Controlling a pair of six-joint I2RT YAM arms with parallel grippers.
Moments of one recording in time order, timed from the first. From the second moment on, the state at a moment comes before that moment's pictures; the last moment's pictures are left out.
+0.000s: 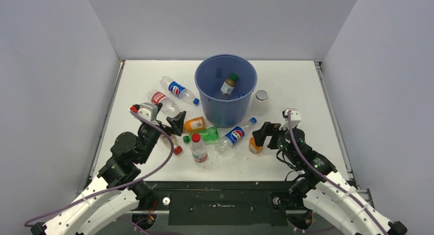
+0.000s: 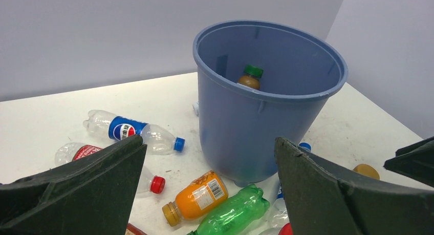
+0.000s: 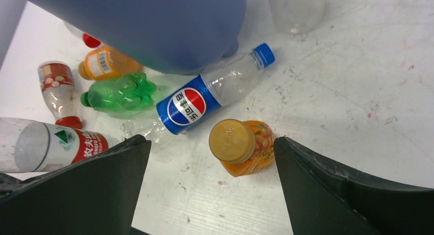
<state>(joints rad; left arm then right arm) -0.76 0.54 0.67 0.00 -0.37 -0.08 0.62 0.57 0.55 -0.40 0.20 0.49</state>
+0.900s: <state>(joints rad) -0.78 0.58 0.67 0.00 -0.34 -0.07 0.65 0.87 0.47 -0.23 0.27 0.53</state>
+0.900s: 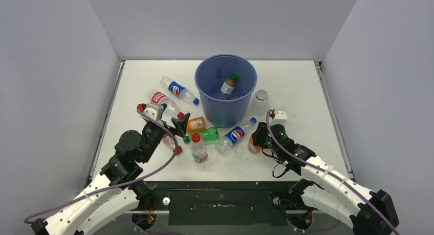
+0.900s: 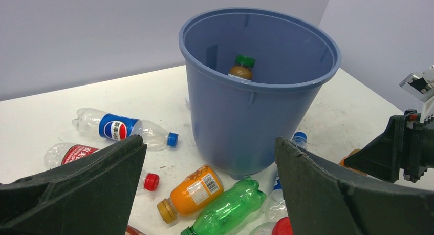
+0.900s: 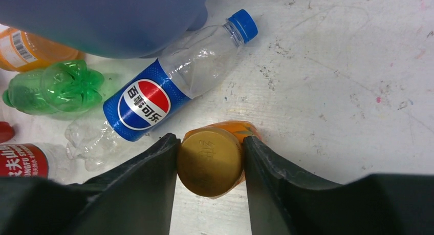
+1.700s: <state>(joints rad) -0.78 0.64 0.93 -0.01 0.07 -0.24 0.67 0.64 0.91 -0.25 -0.18 0.44</state>
